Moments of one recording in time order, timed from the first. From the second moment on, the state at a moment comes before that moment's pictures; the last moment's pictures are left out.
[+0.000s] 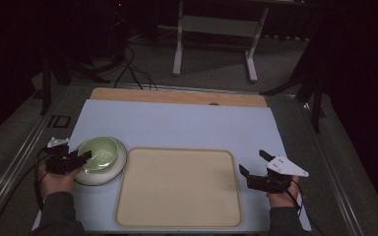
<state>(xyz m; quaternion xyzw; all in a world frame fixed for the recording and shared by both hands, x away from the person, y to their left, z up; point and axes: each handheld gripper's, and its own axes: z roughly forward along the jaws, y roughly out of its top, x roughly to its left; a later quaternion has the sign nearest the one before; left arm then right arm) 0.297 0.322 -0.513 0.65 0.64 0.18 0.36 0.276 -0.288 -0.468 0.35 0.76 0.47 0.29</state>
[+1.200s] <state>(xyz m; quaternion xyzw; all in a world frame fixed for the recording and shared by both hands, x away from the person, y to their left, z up) 0.297 0.330 -0.519 0.61 0.66 0.06 0.43 0.274 -0.291 -0.466 0.34 0.75 0.48 0.29</state>
